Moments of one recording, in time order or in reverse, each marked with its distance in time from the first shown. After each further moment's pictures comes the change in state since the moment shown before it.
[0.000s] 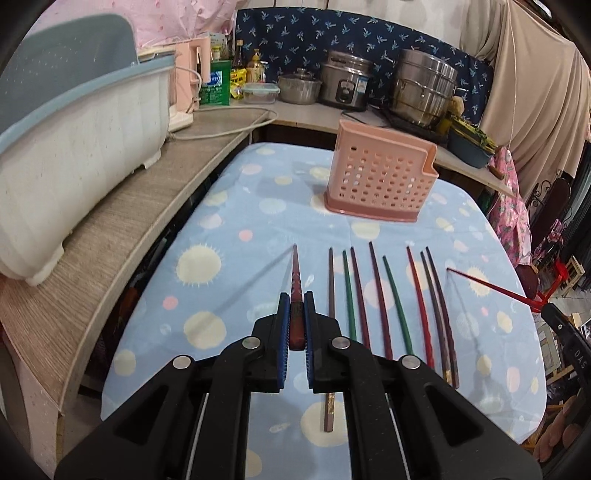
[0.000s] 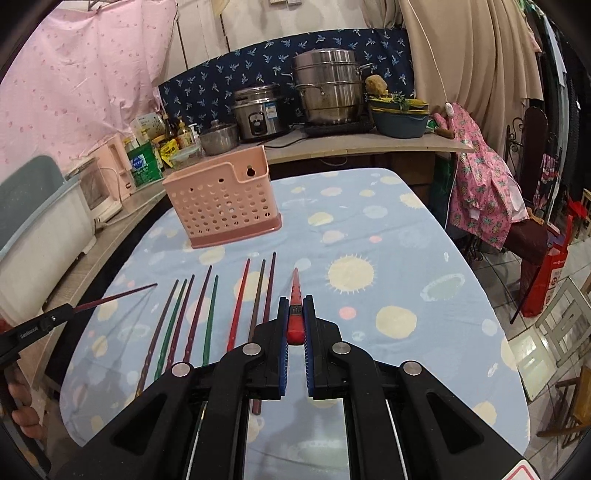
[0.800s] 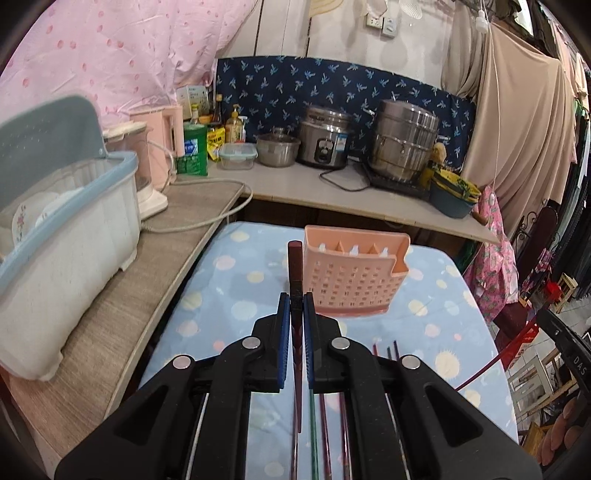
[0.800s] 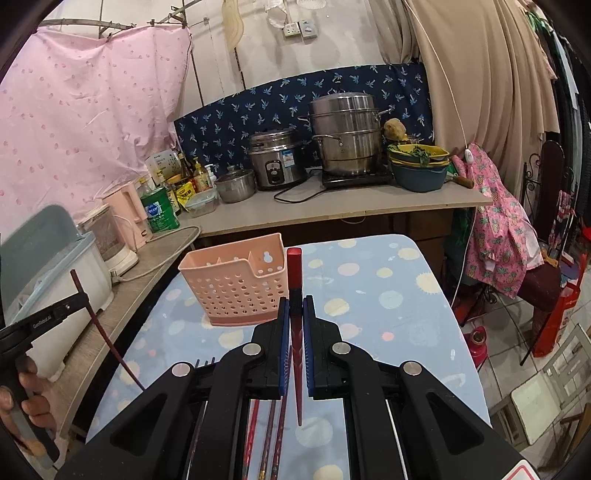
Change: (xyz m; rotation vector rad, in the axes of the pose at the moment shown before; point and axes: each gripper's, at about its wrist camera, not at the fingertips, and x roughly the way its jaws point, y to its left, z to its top) left arm -0.020 -0.037 0.113 0.032 -0.170 -0.045; right arm -0.007 0.009 0.107 -0.031 -0.107 0.071
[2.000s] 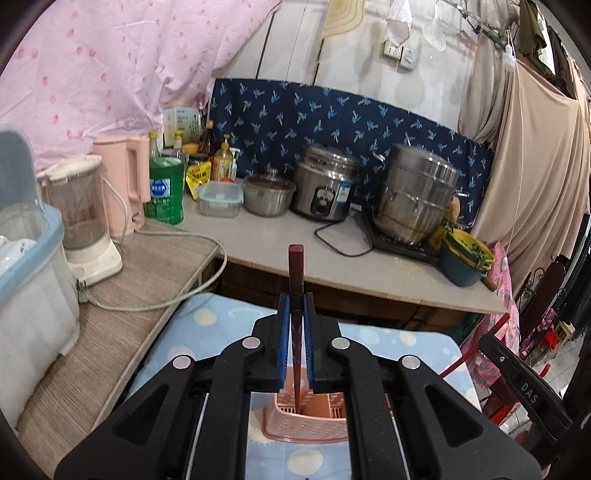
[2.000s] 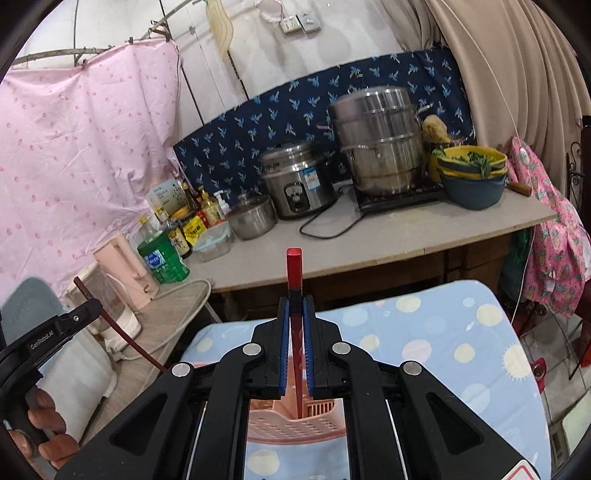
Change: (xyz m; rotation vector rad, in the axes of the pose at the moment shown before) left arm 0.128 -0.018 0.110 -0.085 -0.100 -0.026; right arm 0.183 0.021 0.104 0.095 -0.003 0.102
